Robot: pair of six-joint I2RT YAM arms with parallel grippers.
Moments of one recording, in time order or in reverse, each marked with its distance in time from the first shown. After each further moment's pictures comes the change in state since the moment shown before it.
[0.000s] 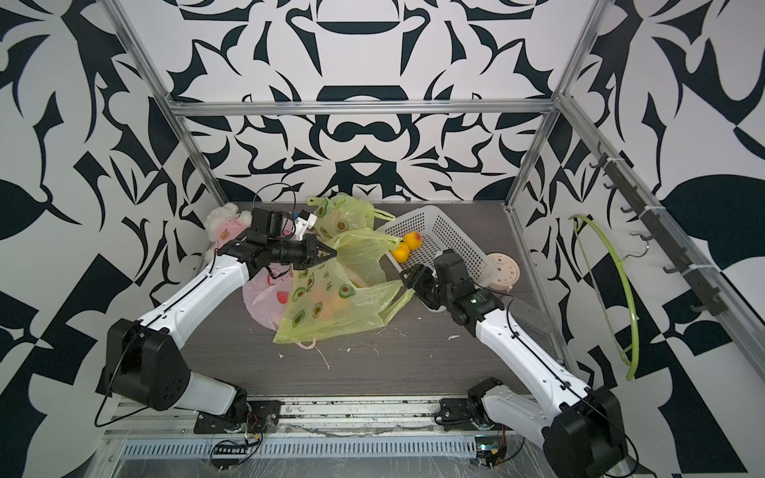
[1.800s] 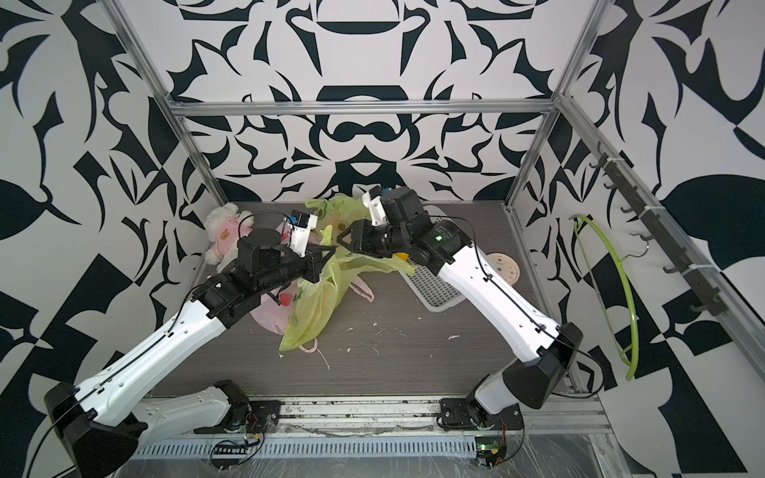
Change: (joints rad) left arm -0.331 -0.353 -0.113 0.124 -0.661 0.331; right arm 0.209 0.380 0.857 -0.391 -0.108 -0.348
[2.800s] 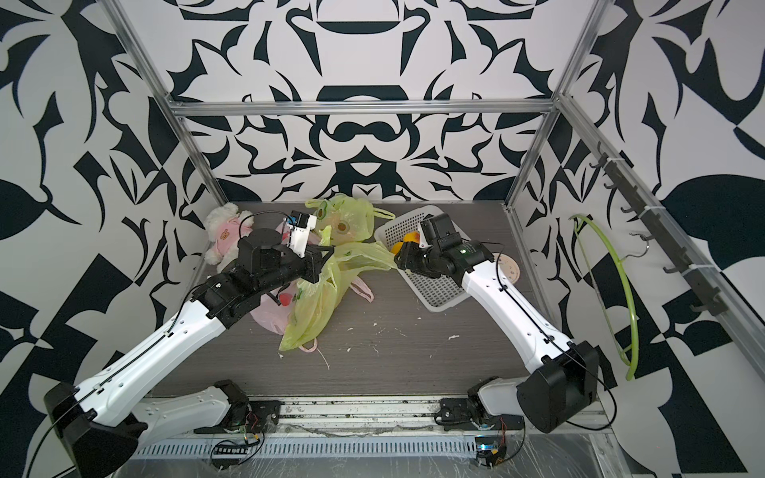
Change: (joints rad) left arm 0.000 0.000 0.002 -0.018 -0.006 -0.002; right arm -0.207 -0.090 -0.362 -0.024 0.138 -0.077
